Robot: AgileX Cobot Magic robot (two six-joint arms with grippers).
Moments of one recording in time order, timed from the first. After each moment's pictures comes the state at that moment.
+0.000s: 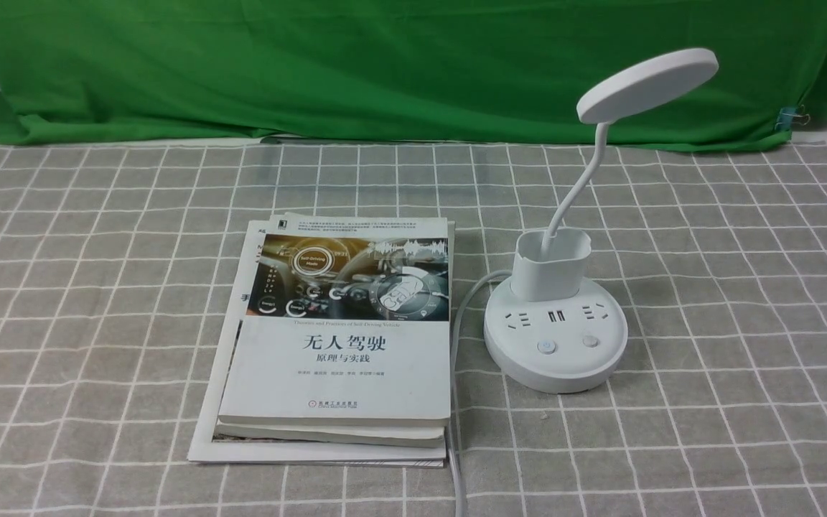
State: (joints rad) right arm 0.15 1.02 -0.77 0.18 0.79 -0.13; left arm 0.08 0.00 0.01 0.06 0.23 0.11
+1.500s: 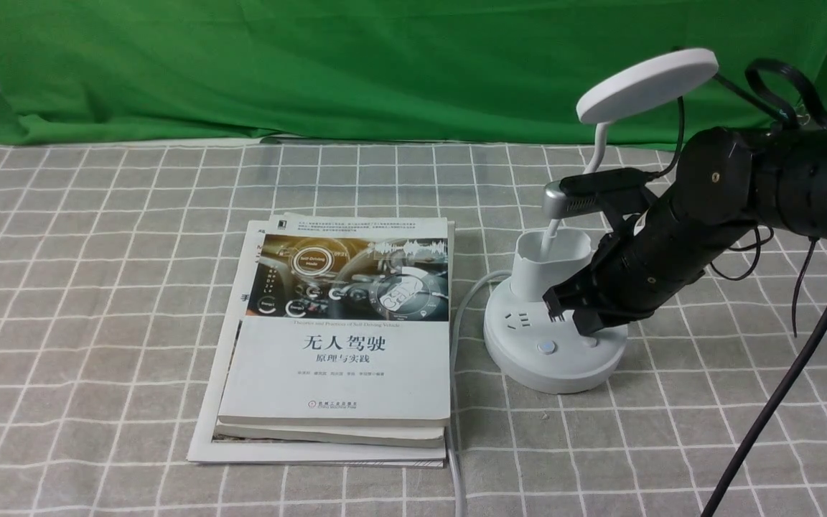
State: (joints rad) right arm 0.37 1.94 -1.31 0.17 0.70 -0.15; left arm 0.08 0.00 0.01 0.06 0.23 0.11
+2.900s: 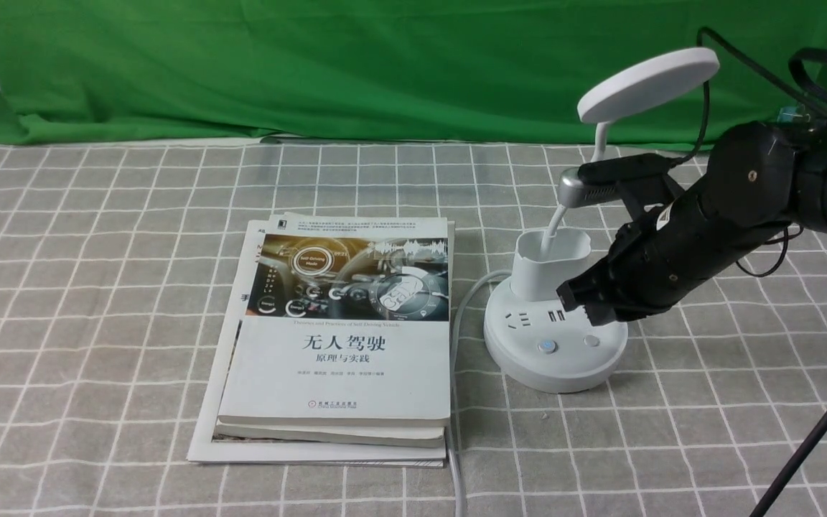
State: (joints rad) right arm 0.37 1.83 -1.24 0.17 0.66 -0.15; left arm 0.08 0.00 0.01 0.06 0.23 0.11
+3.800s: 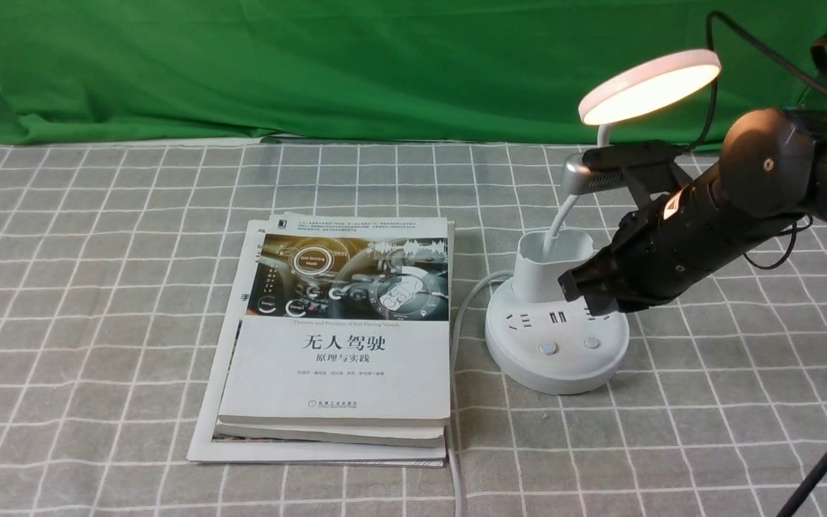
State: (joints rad) right arm 0.37 1.77 -1.23 0.19 0.68 -0.16; left arm 0.08 0.00 0.01 0.06 0.23 0.11
